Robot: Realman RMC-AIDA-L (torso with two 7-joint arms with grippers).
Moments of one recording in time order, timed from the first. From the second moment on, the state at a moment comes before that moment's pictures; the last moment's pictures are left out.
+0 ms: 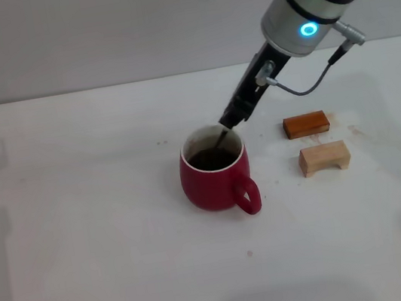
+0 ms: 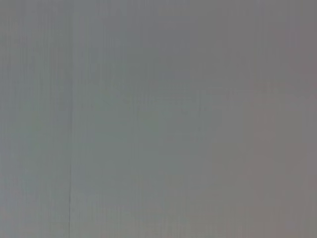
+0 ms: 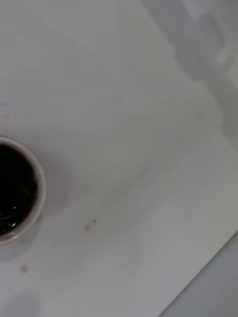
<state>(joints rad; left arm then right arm) -0.51 -2.06 -1.26 -0.21 2.21 1.04 0.06 1.25 2.01 1.87 0.62 -2.48 1.32 -0.76</state>
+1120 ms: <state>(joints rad) -0.52 -2.06 -1.26 -0.21 2.21 1.05 0.06 1.26 2.03 1.87 0.65 -2.47 1.35 -0.76</state>
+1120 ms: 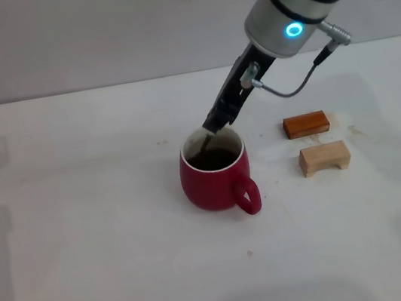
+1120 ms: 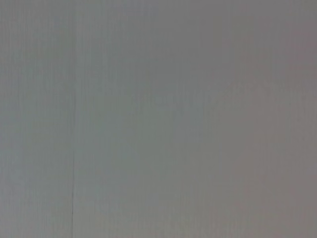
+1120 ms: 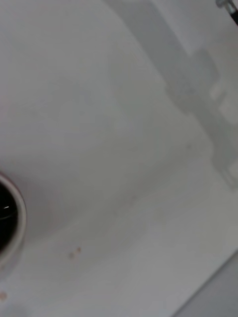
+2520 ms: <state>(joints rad) -0.52 -2.07 -1.25 -0.21 2.21 1.05 0.03 1.26 2.03 1.86 0.65 -2.50 1.34 -0.76</state>
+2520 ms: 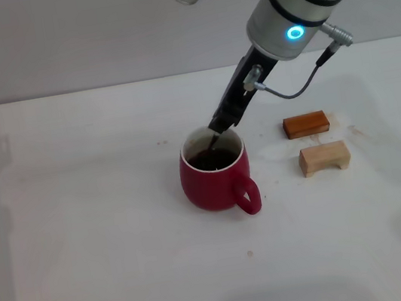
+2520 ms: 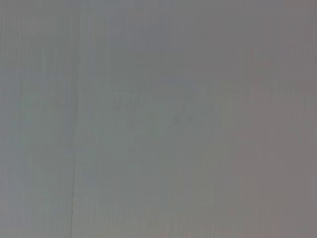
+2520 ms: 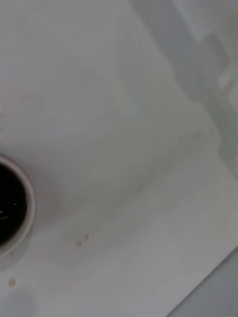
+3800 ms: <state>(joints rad) -0.52 -2.06 -1.25 -0.21 2.21 1.05 0.03 1.24 2.05 1.80 0.71 -2.52 1.36 -0.75</state>
